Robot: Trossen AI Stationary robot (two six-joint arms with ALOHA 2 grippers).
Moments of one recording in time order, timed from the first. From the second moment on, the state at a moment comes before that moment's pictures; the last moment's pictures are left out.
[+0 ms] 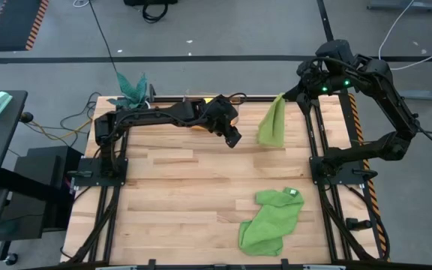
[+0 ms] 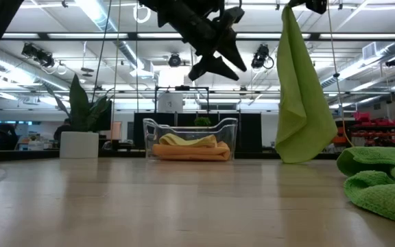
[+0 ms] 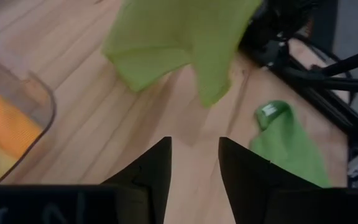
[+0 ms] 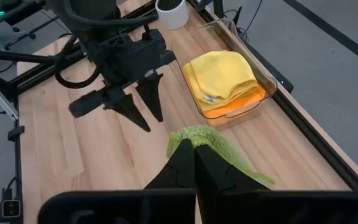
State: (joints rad) left arm 0.23 1.91 1.66 -0.47 0.15 -0.46; right arm -0.69 1.20 1.76 -1.34 -0.37 0.00
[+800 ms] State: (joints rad) left arm 0.21 2.01 1.66 -0.34 0.20 -0.44; right arm -0.69 1.20 1.76 -1.30 -0.37 0.01
